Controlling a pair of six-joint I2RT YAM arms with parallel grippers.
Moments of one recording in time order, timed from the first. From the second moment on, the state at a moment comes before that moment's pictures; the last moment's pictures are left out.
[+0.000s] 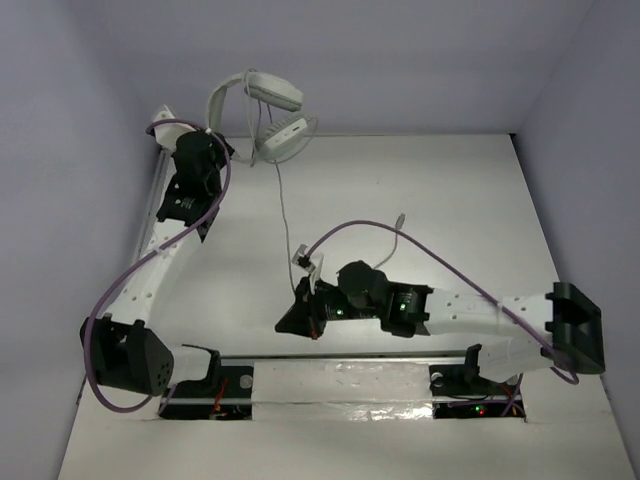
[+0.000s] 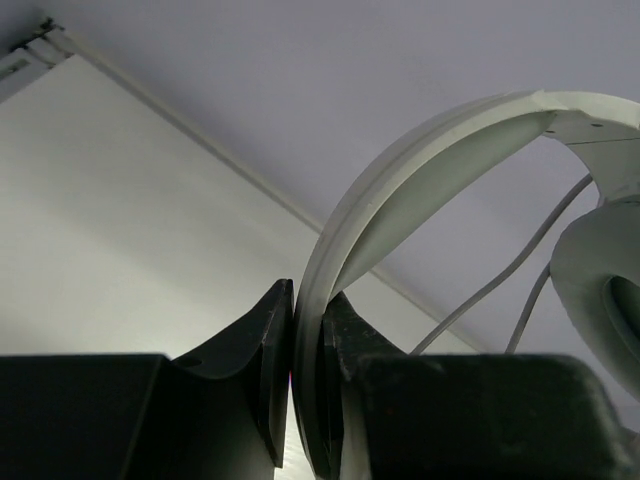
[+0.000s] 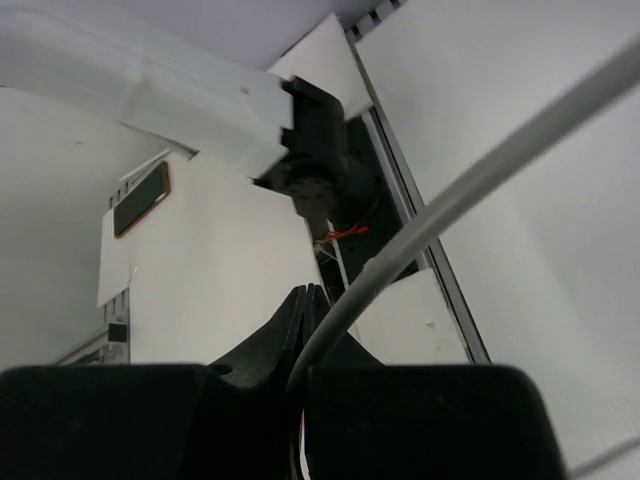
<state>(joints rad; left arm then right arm) -0.21 1.29 1.21 -0.05 -0.40 -0.76 1.27 1.36 0.87 0.27 -0.23 0.62</state>
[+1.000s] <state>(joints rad) -0.69 1.40 1.15 -0.41 -0.56 -0.16 0.98 1.28 1.44 -0.55 0.34 0.16</state>
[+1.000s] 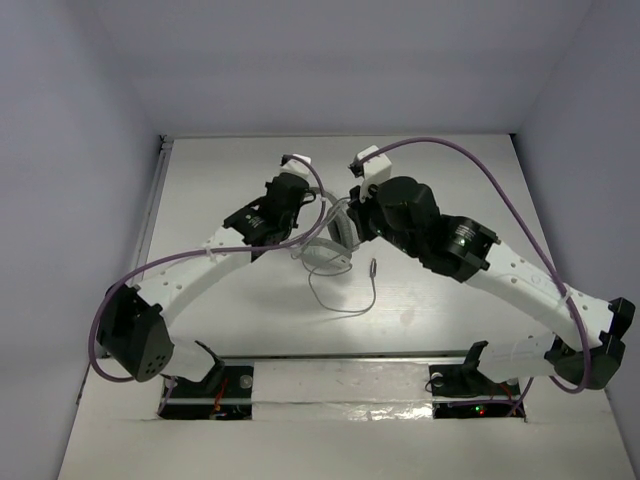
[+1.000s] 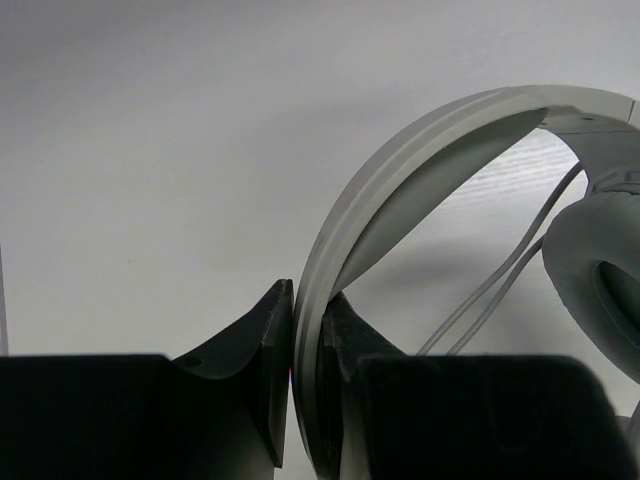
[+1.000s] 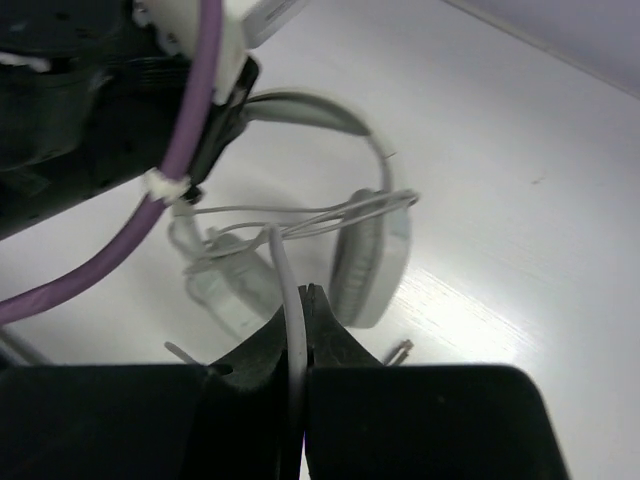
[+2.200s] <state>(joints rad) -0.47 1.22 1.28 -0.52 0.05 0.01 0.71 1.40 1.19 -0.30 0.52 0.20</state>
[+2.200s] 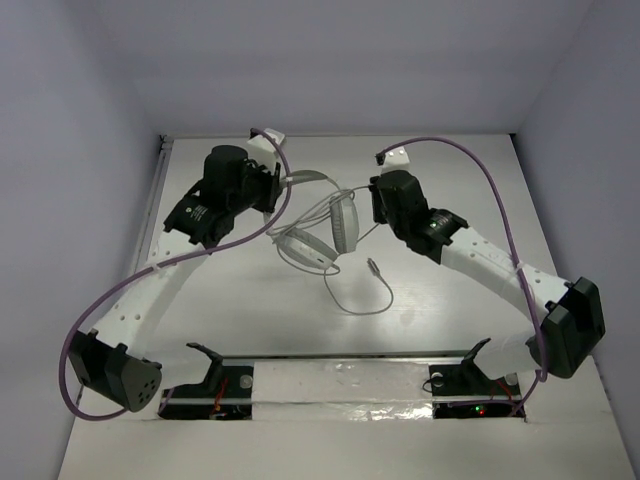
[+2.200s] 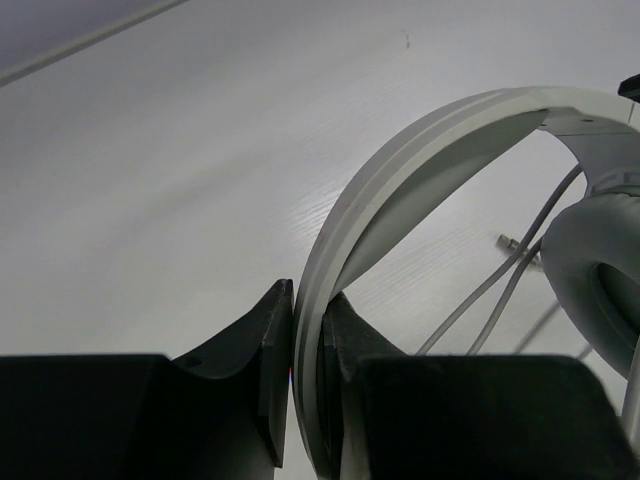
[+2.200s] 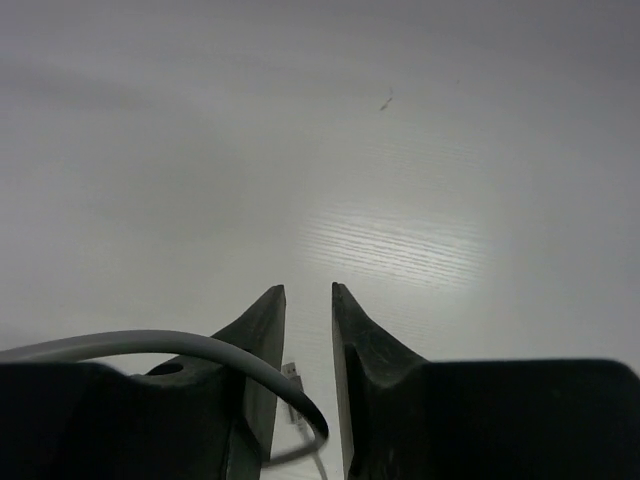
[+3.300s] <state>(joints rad) -0.23 1.28 1.41 -0.12 0.58 -0.58 0.66 1.58 0.77 0.58 -0.11 0.58</state>
